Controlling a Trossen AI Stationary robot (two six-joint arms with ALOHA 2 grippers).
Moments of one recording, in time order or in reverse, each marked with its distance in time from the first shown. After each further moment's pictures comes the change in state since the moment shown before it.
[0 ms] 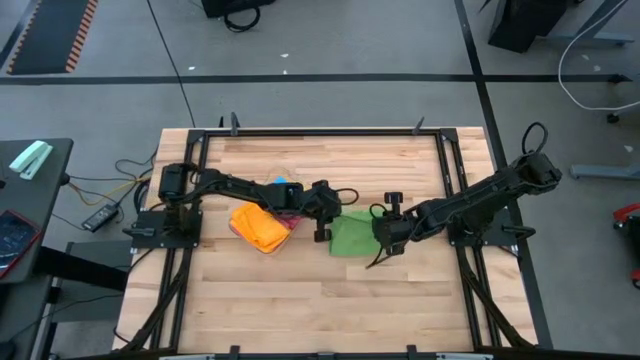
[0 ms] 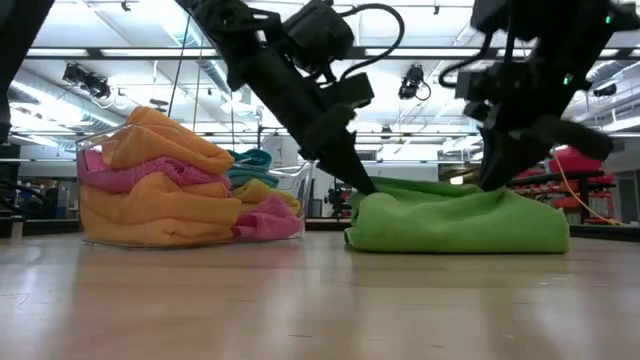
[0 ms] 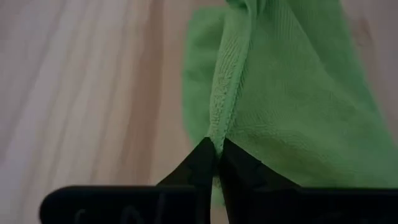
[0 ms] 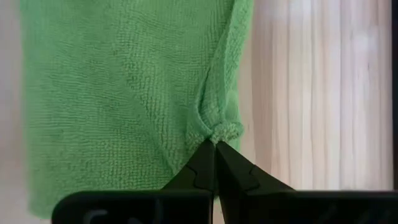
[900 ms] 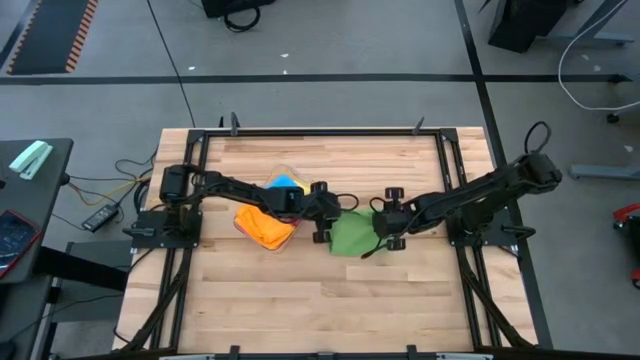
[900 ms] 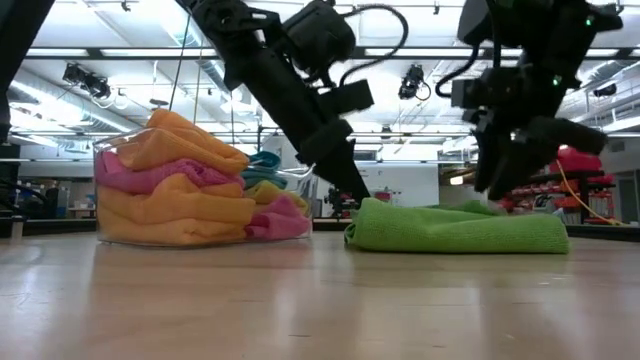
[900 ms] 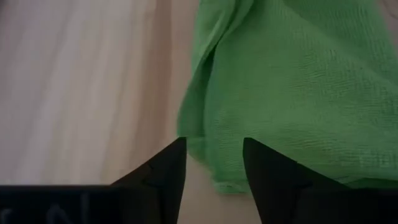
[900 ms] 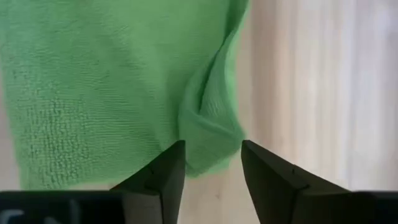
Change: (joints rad) left arm -0.018 0.019 0.000 -0.006 -0.090 0.033; right arm -0.081 -0.006 0.007 -0.048 -0.079 -0.017
